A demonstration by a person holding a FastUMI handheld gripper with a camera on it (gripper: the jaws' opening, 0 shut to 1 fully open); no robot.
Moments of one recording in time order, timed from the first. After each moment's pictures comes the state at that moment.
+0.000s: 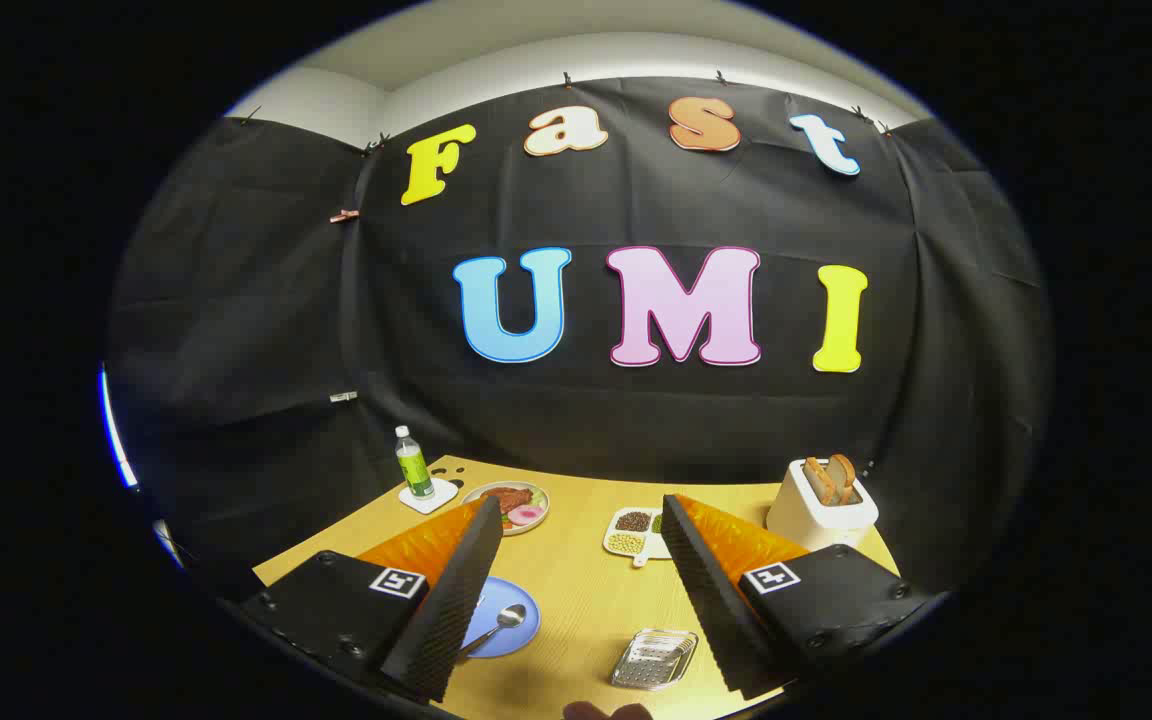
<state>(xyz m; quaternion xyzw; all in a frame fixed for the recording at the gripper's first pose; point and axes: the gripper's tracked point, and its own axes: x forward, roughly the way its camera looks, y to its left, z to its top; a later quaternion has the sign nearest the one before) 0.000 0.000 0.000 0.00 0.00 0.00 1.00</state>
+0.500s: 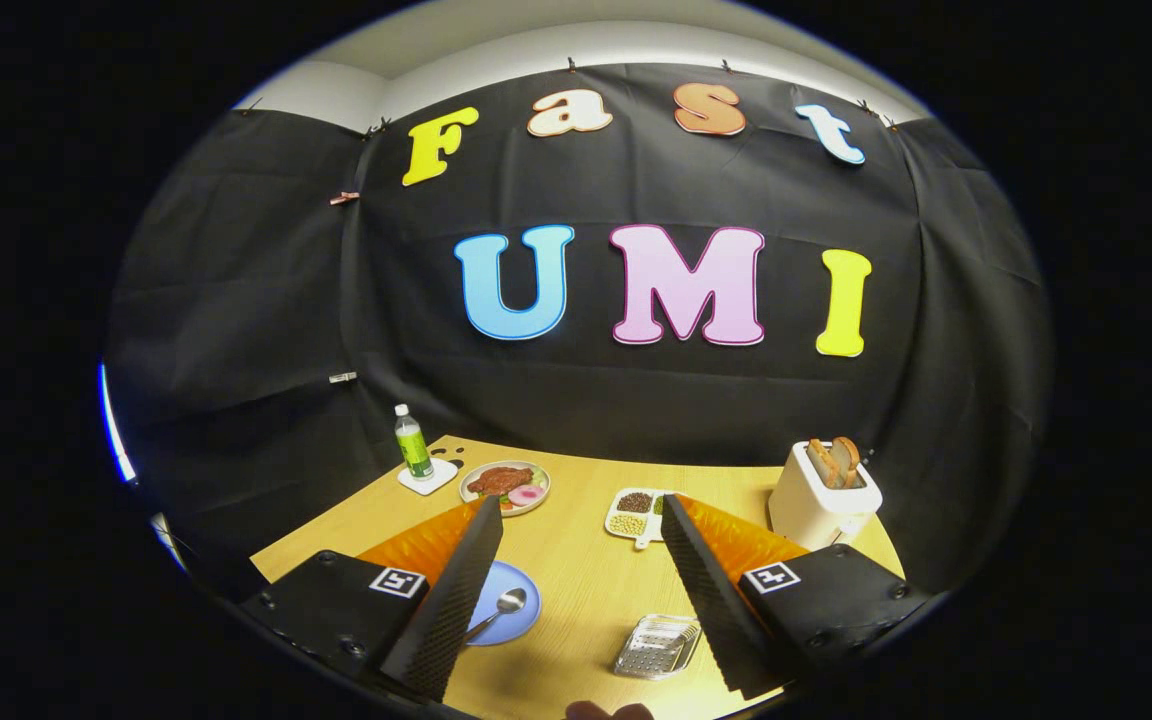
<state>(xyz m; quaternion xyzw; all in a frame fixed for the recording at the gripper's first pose) 0.003 0.003 -0.023 0.00 0.03 0.00 1.00</state>
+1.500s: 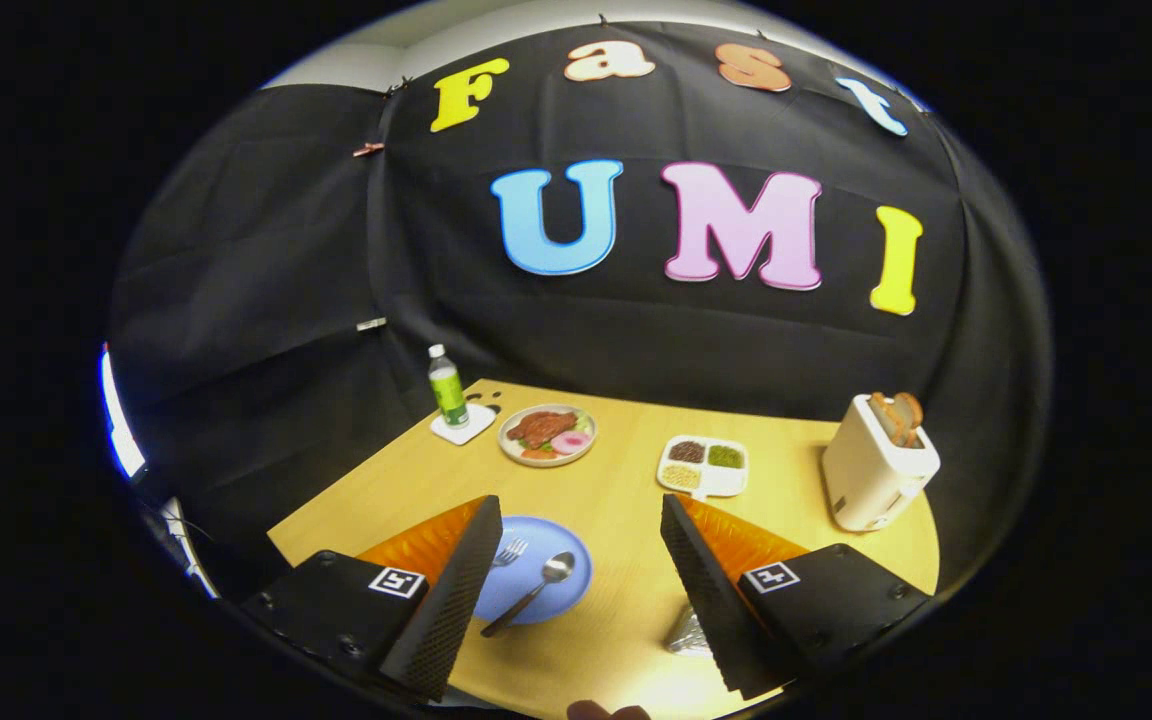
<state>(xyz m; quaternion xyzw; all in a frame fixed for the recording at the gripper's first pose) 0.032 0.080 -0.097 0.00 0.14 0.06 0.99</state>
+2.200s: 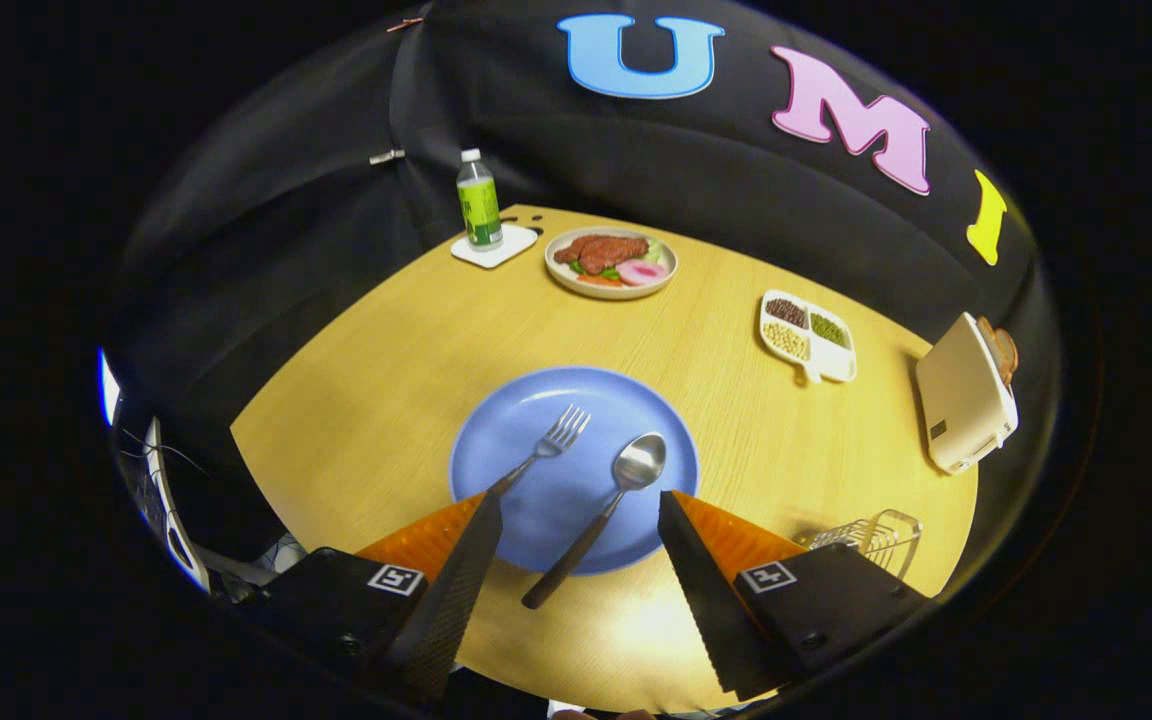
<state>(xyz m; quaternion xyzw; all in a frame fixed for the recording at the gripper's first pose) 0.078 0.144 -0.280 -0.07 0.36 0.06 0.93</state>
